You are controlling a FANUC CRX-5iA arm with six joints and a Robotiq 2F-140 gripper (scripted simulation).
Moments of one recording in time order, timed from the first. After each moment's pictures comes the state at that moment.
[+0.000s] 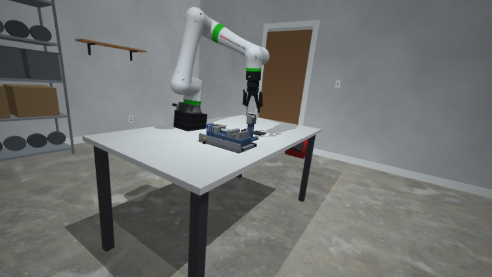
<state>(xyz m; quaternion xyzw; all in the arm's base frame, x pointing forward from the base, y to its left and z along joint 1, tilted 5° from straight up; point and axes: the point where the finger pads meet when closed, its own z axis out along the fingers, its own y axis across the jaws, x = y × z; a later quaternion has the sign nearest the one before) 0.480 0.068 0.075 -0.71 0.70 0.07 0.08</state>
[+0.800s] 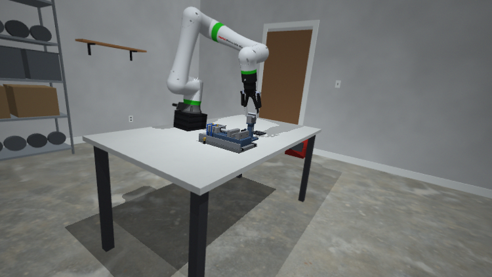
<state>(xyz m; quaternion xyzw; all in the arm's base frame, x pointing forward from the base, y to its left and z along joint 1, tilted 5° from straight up) 0.480 0.063 0.073 -0.70 0.69 0.14 0.15</state>
